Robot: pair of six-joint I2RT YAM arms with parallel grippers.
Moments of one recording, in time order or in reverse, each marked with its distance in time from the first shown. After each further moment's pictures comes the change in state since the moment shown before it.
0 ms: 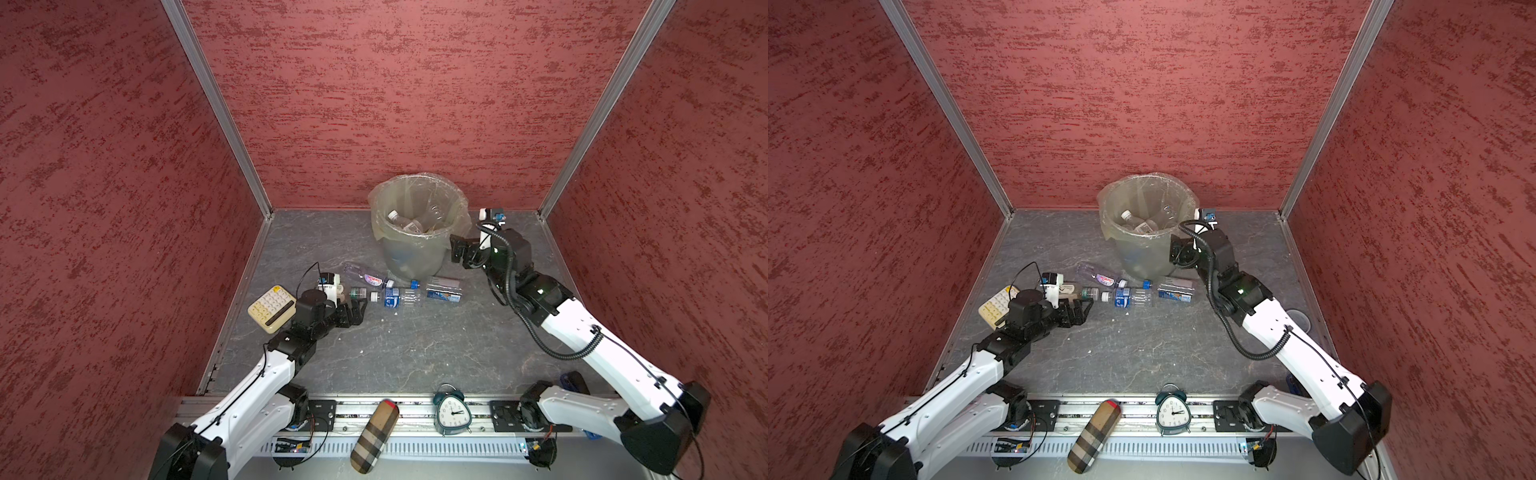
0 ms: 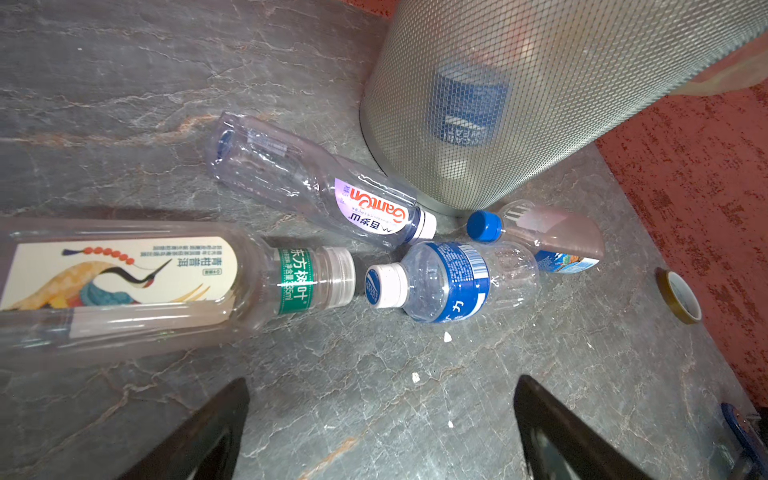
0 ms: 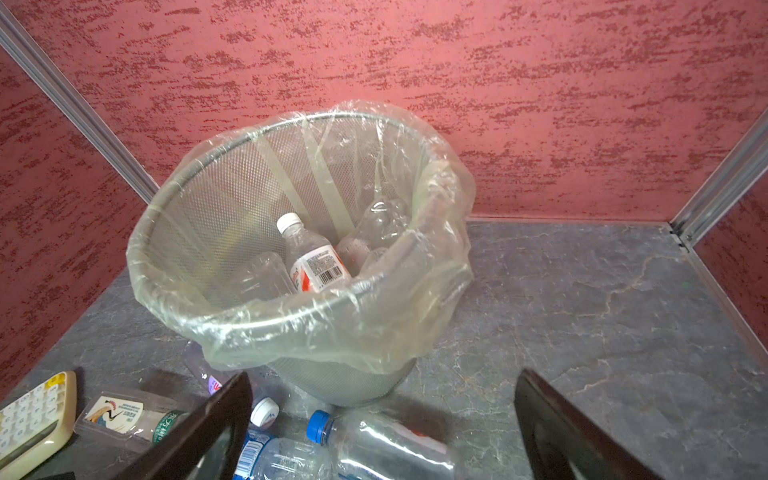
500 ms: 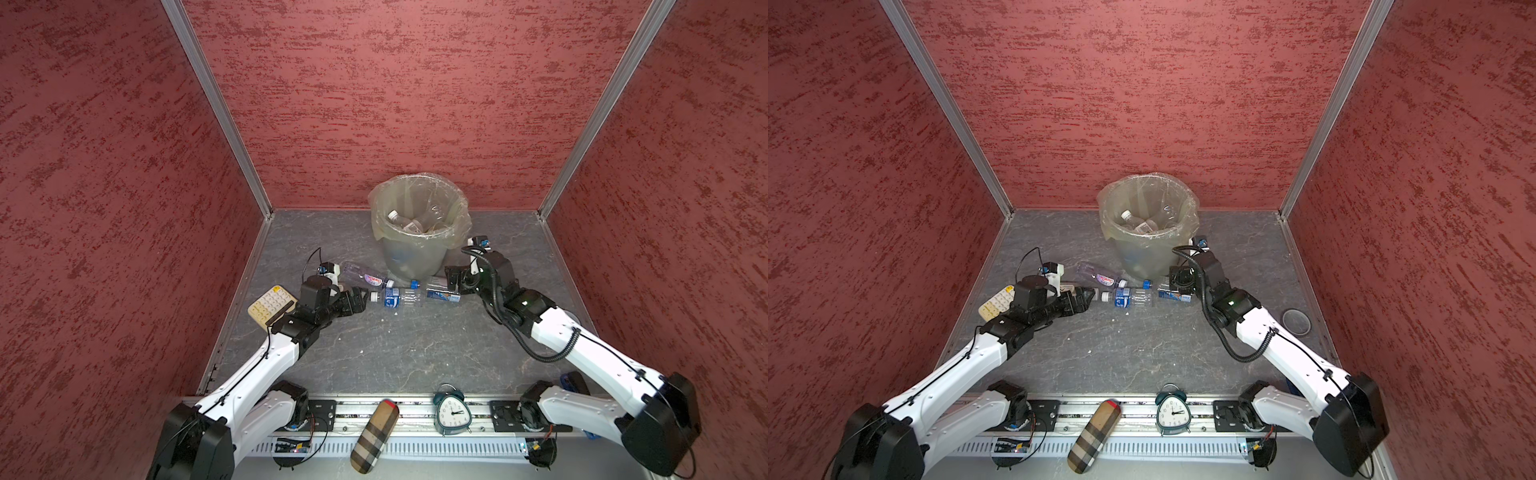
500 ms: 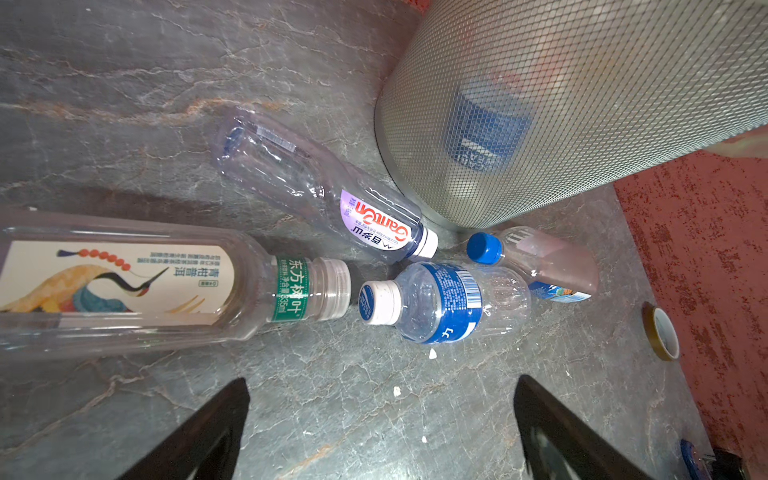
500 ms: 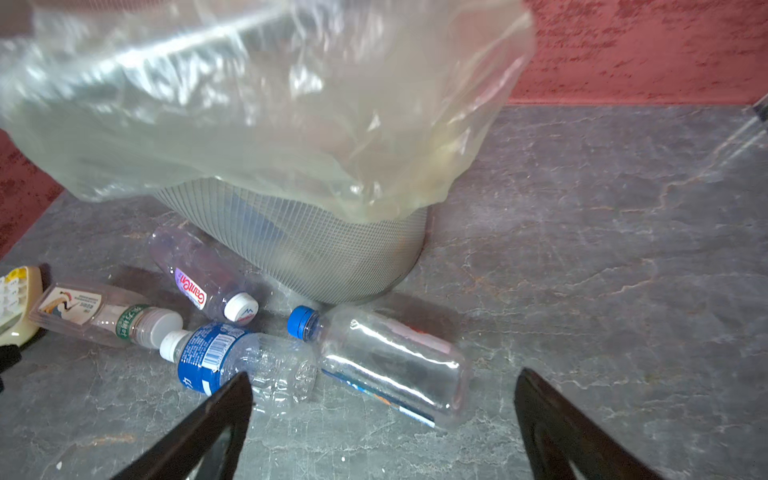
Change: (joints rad) left arm 0.000 0.097 0.145 -0.127 -0.005 -0.110; right arm 0.000 0.055 -0.193 0.023 -0.117 0.039
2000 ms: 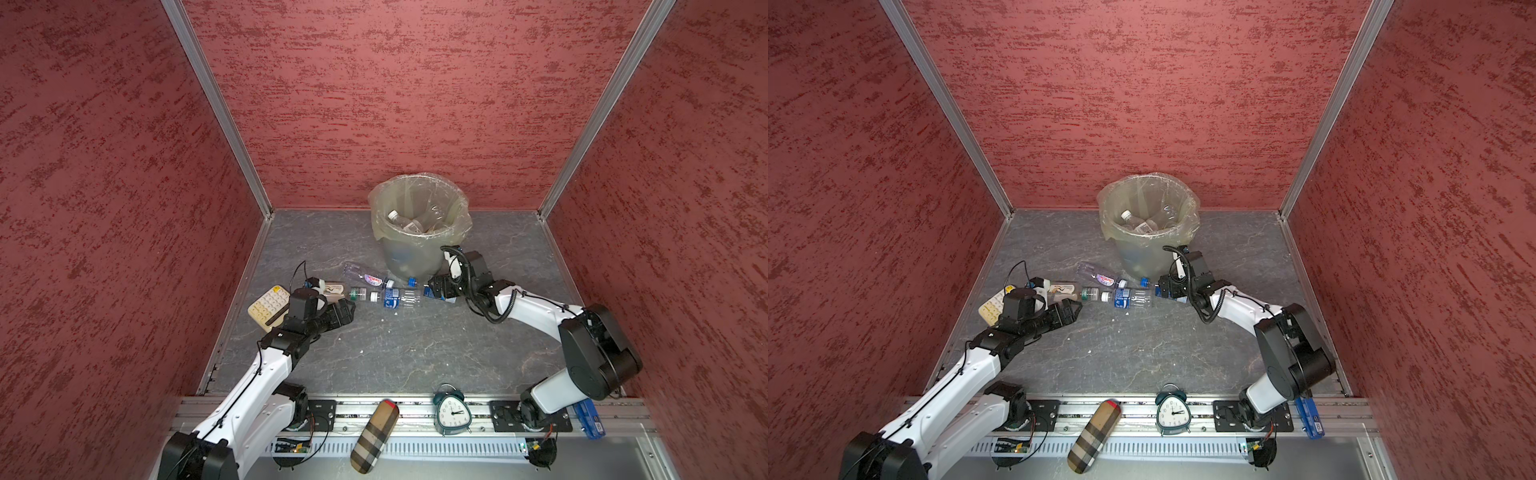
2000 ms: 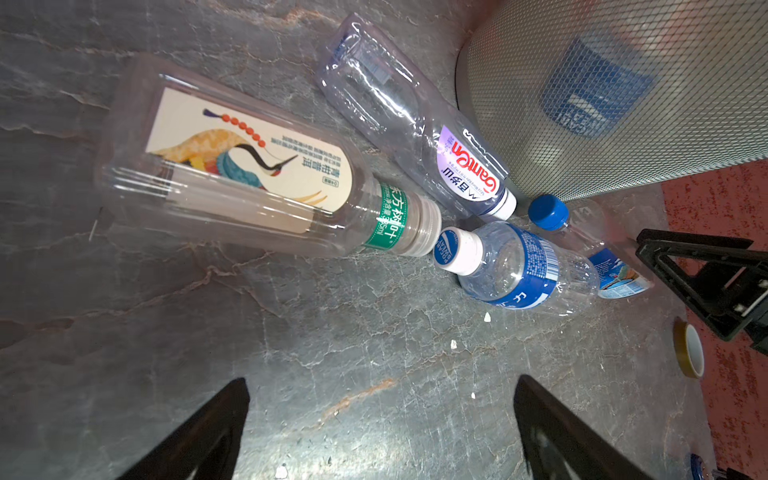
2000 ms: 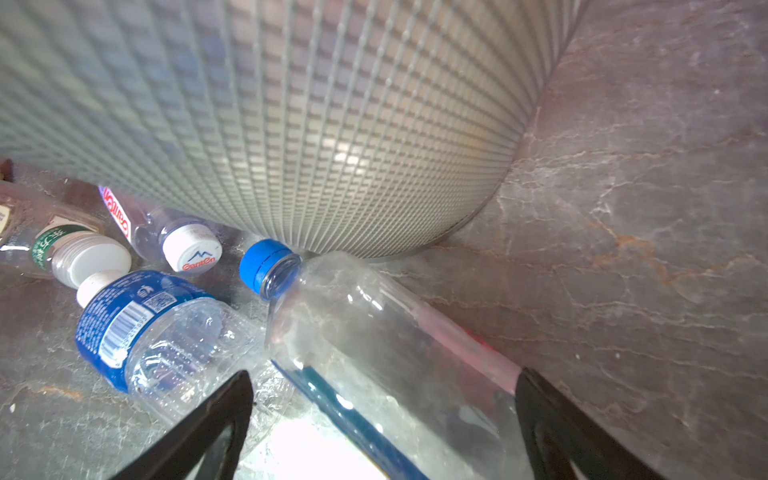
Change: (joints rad) left arm 0.135 -0.126 -0.126 -0.102 0.058 -0.016; right arm -0.121 0.369 -0.039 0.240 -0.336 -0.052
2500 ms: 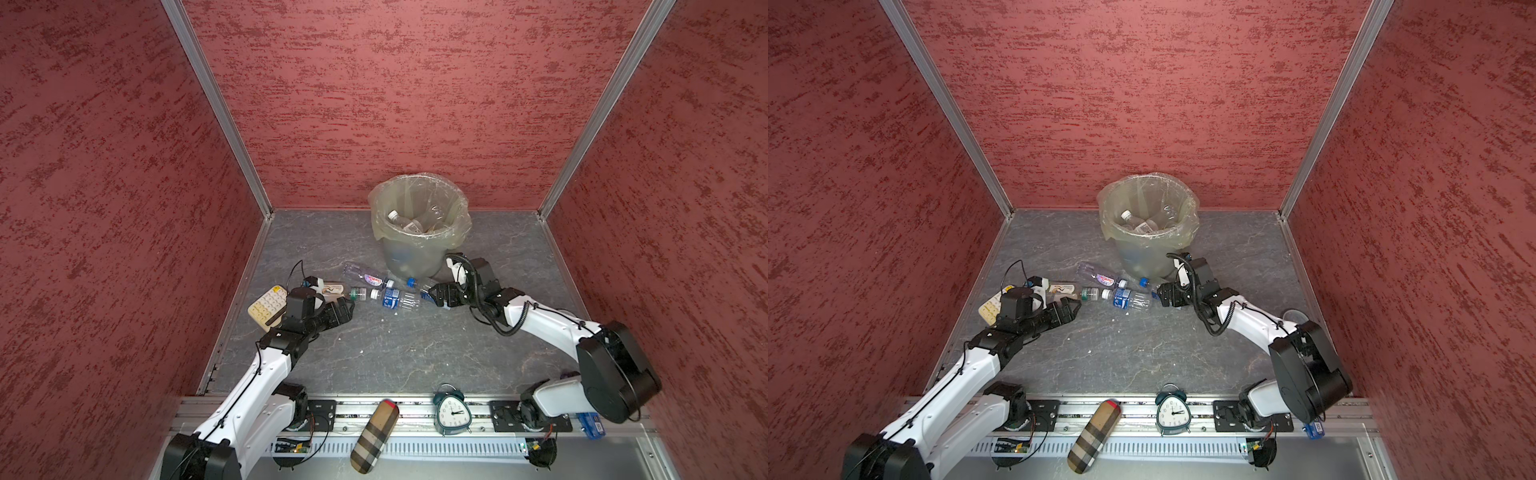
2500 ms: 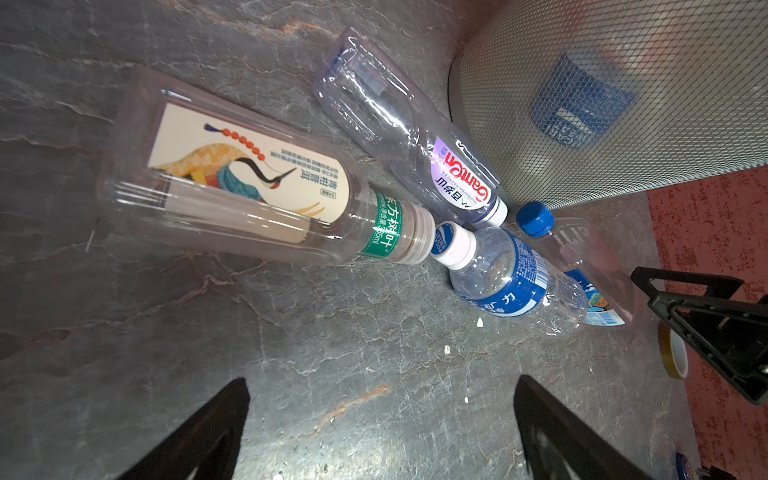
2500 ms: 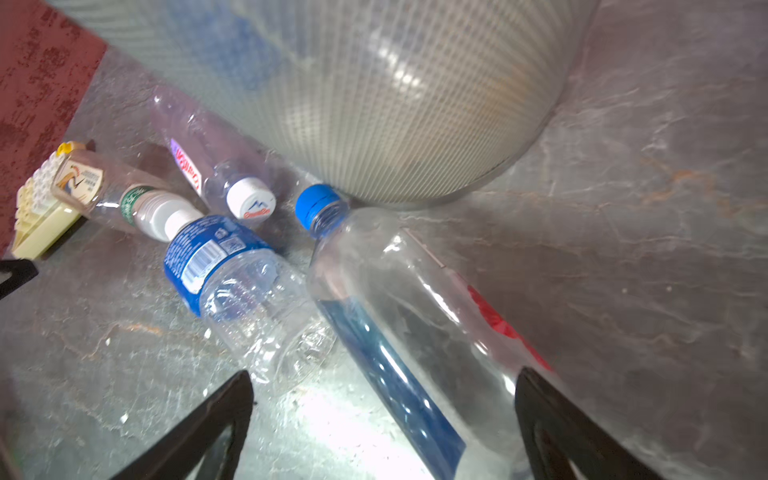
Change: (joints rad) left arm 0.032 0.000 -0.001 0.010 0.036 0.003; right arm 0.031 -0.126 -0.079 -0.054 -0.093 0.060
